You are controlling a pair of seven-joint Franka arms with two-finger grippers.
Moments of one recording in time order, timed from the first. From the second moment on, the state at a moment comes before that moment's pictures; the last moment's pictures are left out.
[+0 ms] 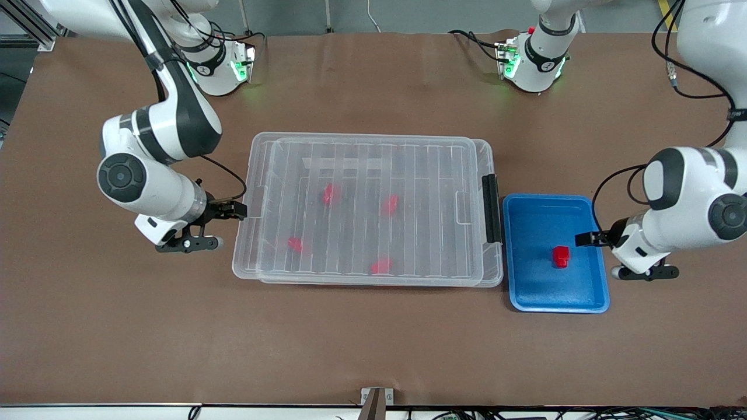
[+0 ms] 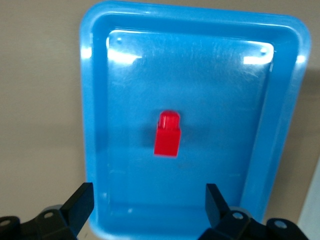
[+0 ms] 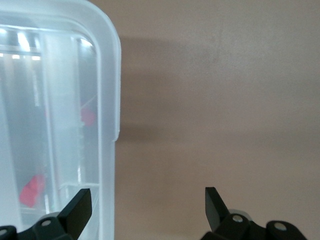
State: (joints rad) left arm 0.25 0.51 -0.28 -1.72 0.10 2.08 -0.08; right arm 0.07 0.33 0.23 -1.77 -0.04 1.95 0.24
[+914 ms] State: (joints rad) left arm 0.24 0.67 -0.28 -1.71 0.10 2.20 -0.08; right arm 0.08 0.32 0.24 -1.85 -0.08 2.04 0.24
